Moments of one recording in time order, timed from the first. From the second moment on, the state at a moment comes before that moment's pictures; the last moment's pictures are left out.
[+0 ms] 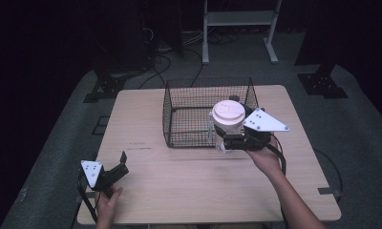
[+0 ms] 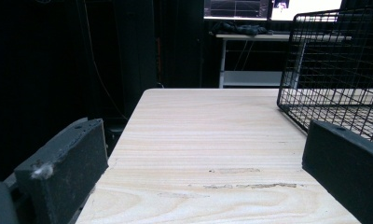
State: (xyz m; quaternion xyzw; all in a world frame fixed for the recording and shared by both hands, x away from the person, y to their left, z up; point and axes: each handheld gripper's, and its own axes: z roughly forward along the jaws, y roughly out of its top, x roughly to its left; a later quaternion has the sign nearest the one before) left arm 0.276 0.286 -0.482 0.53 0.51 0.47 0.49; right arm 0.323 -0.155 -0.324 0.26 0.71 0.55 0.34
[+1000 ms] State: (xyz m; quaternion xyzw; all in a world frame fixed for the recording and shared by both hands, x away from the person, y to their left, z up) left arm 0.276 0.287 -0.482 0.52 0.52 0.47 0.49; right arm 0.402 -0.125 -0.299 0.27 0.72 0.54 0.35
